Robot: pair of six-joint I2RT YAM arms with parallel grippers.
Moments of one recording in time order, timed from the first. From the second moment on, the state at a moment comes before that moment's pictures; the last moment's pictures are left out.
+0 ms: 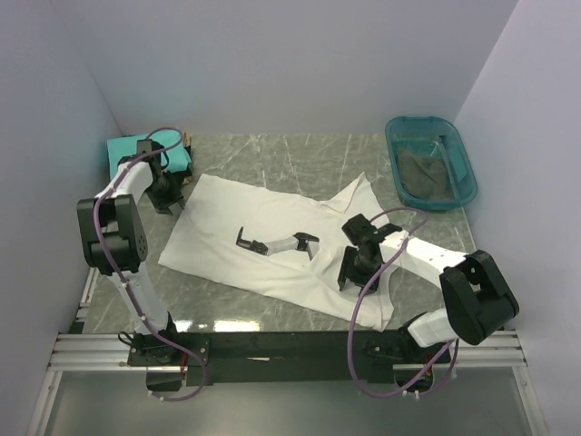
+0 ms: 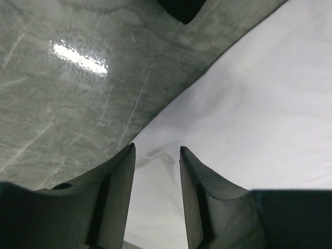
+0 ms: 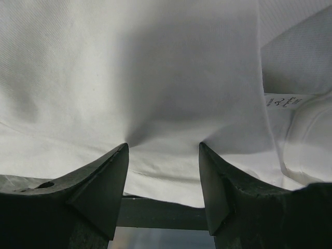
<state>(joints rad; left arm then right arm) 0.13 1.93 1.47 -0.77 0.02 -0.41 0.52 1.41 0.72 -0.76 -0.06 0.83</state>
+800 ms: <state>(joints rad) 0.04 1.82 1.15 -0.58 0.20 -0.44 0.53 1.45 0.74 -0.78 -0.01 0.84</state>
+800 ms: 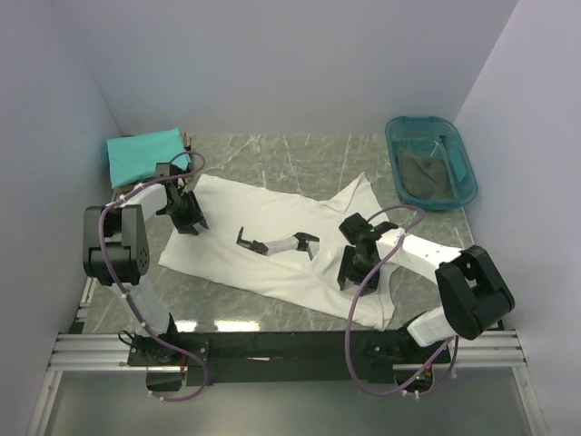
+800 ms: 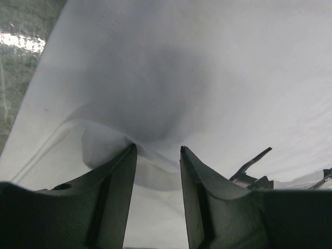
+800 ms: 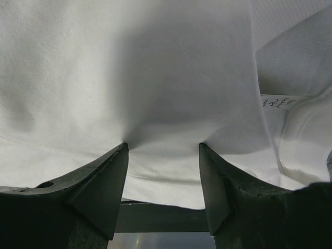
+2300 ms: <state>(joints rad) 0.04 1.67 1.13 -0.69 0.18 -0.45 0.28 1.53 0.99 -0.88 0.17 0.67</state>
